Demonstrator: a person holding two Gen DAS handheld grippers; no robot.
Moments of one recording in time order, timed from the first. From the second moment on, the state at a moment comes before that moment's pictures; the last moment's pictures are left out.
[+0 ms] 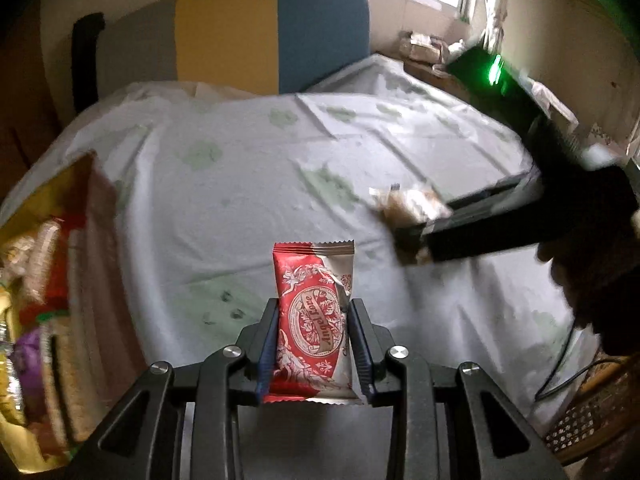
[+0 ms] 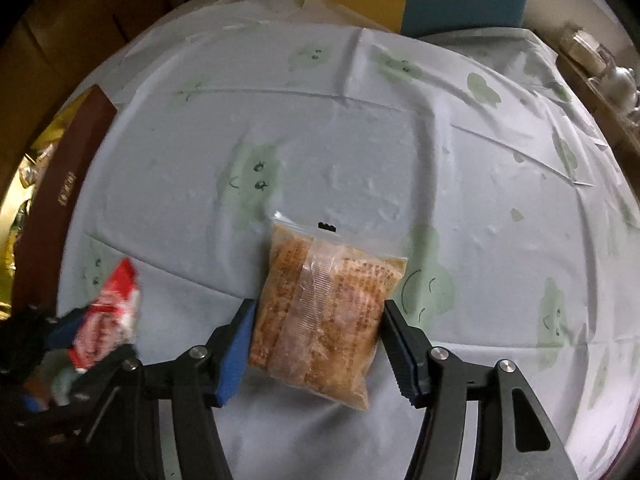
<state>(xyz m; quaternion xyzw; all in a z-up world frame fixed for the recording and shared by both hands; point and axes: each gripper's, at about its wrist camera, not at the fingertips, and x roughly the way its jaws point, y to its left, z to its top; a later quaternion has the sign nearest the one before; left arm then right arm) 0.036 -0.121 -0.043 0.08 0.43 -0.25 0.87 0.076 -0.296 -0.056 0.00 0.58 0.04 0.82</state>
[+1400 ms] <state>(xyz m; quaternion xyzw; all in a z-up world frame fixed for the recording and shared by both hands) 0.043 0.083 0.029 -0.09 0.39 -0.03 0.92 0.074 -0.268 -0.063 -0.05 0.57 0.04 0.82</state>
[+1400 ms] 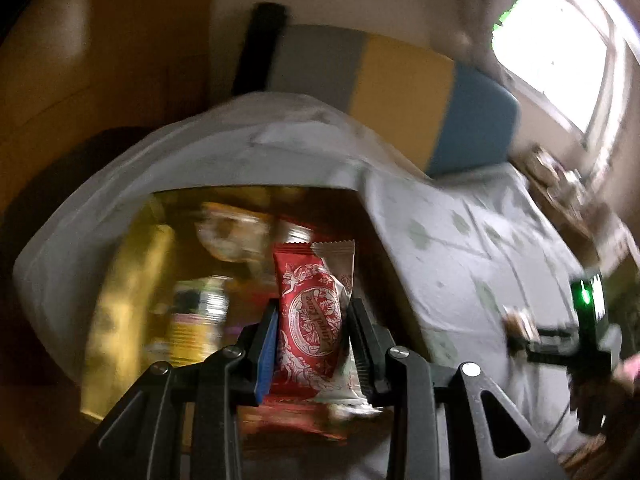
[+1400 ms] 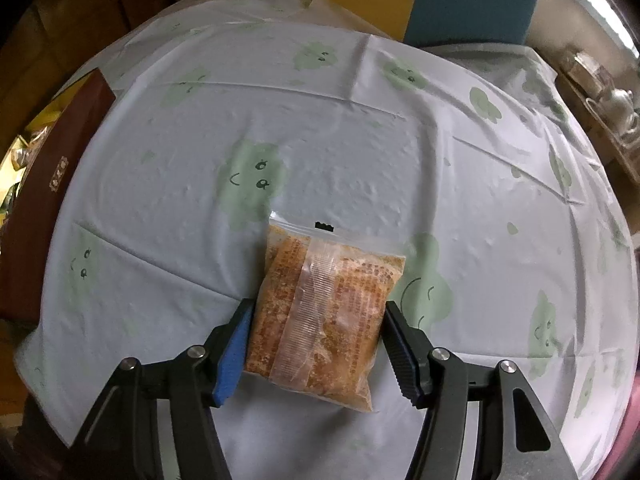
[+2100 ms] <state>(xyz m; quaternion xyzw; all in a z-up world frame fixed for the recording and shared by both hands) 0.068 0.115 -0.014 -0.17 0.46 0.00 0.87 0.072 -0.259 -0.063 -0.07 0.56 0.04 0.82</state>
